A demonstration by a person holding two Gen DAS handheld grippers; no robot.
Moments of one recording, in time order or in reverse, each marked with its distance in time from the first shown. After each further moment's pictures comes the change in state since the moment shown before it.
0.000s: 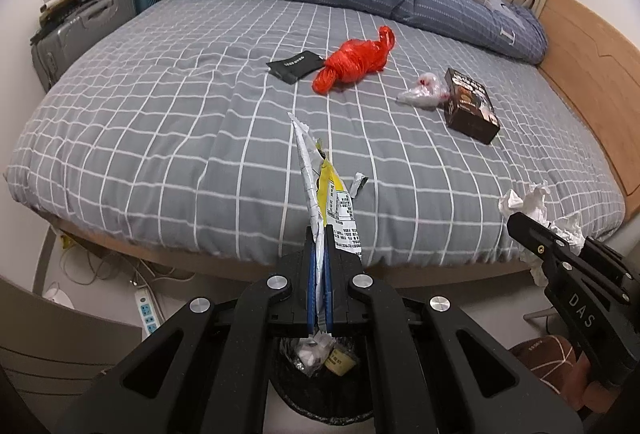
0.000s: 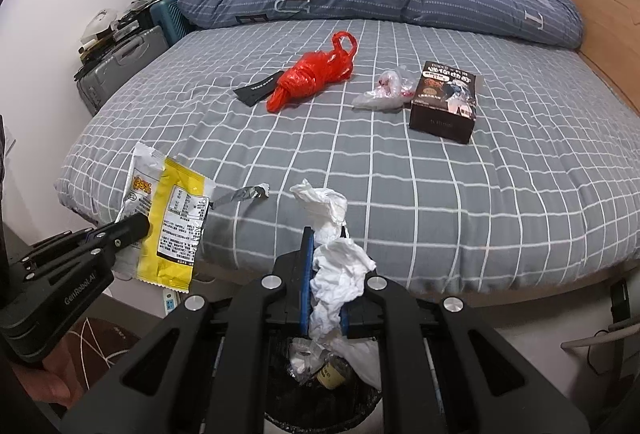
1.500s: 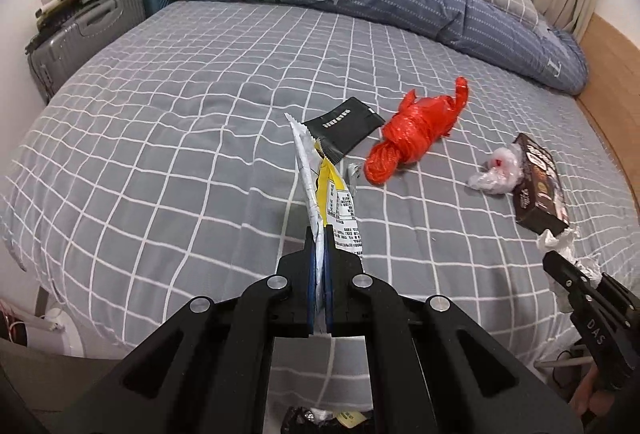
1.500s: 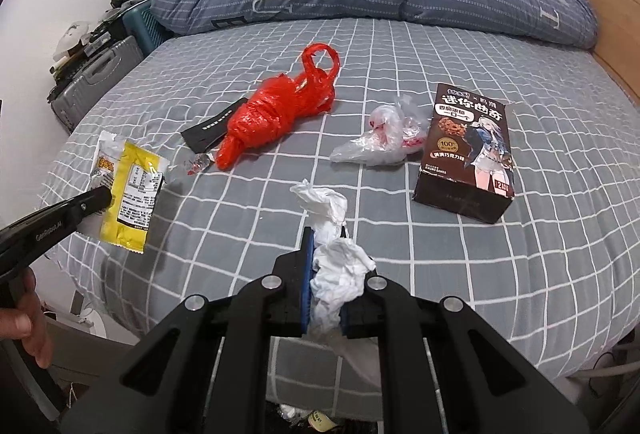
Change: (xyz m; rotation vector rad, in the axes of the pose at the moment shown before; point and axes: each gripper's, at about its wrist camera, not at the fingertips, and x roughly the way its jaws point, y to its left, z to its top) left arm 0.091 0.041 0.125 -0.058 -0.010 0.064; right arm 0.105 -0.035 0.102 0.025 0.015 0.003
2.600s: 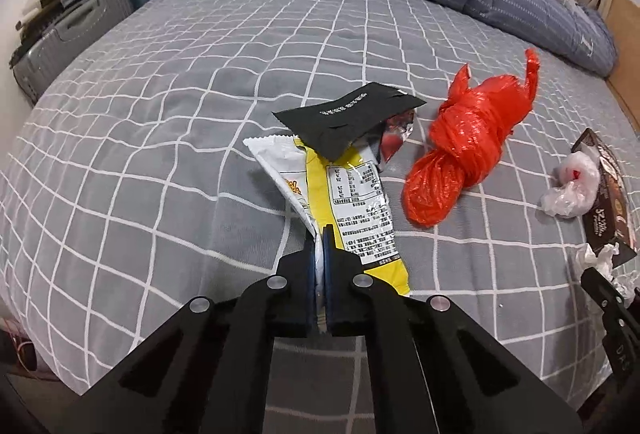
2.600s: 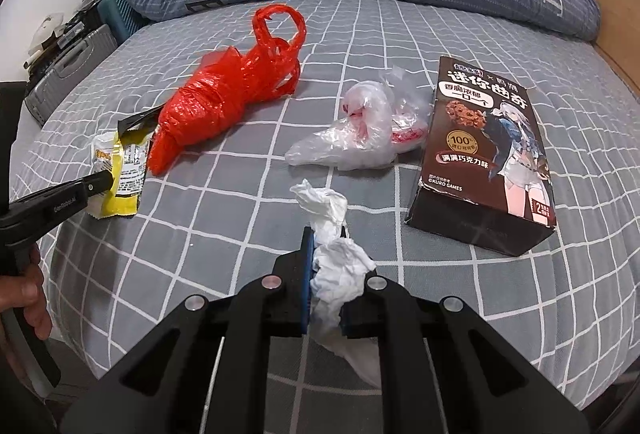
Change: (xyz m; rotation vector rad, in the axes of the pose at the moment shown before) left arm 0.112 -0.008 0.033 0.037 0.055 0.087; right arm 0.082 -0.026 0.016 0.003 0.041 -0.048
